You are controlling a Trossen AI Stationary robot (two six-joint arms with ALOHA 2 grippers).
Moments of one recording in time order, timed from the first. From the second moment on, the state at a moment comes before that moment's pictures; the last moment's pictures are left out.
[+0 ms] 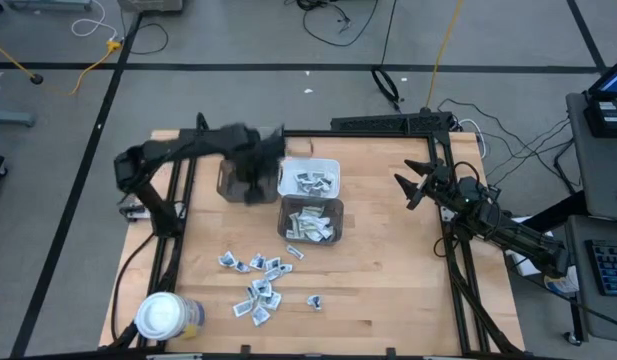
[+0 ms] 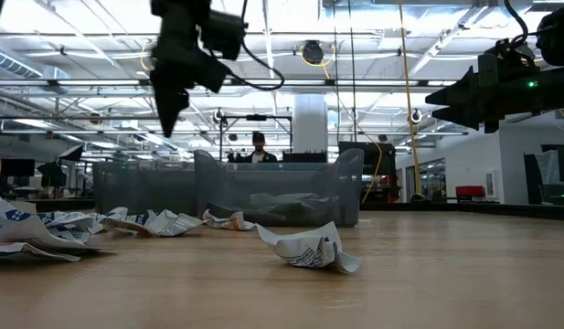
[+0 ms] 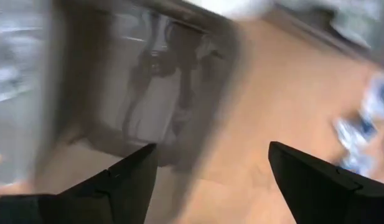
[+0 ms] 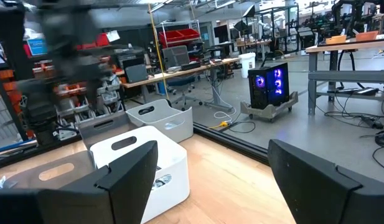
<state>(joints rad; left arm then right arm) 0.38 1.67 1.45 -1.38 0.08 0.04 -0.50 0.01 0.01 0.04 0.10 0.17</state>
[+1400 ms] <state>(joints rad) -0.24 1.89 1.60 -1.22 0.10 -0.03 -0.50 0.01 0.01 0.04 0.10 0.17</state>
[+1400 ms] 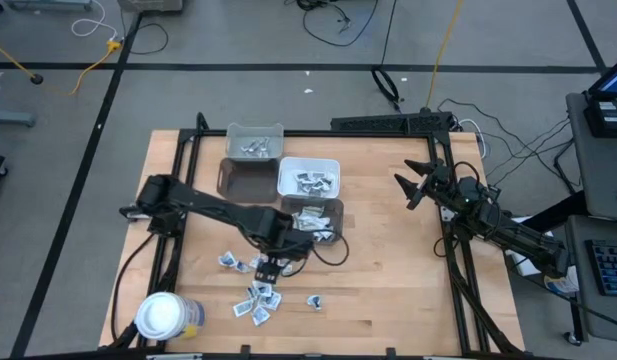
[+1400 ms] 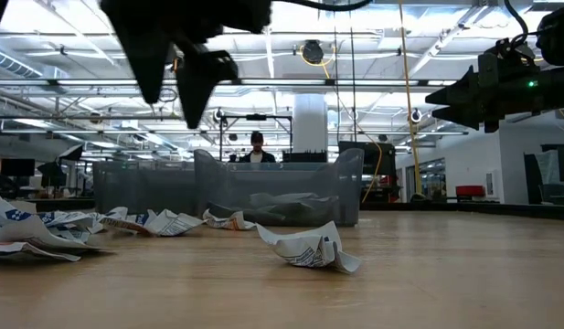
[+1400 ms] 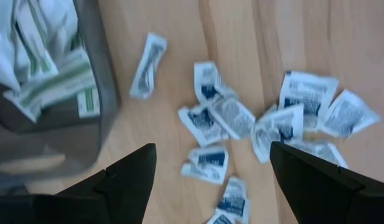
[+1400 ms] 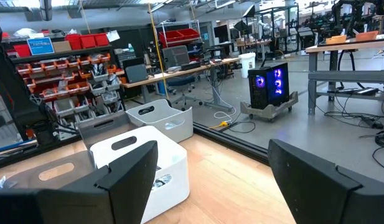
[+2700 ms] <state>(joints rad) -0.25 2.01 1.48 -0.89 -0.07 0.08 -0.50 0.01 0.01 0.04 0.10 0.17</state>
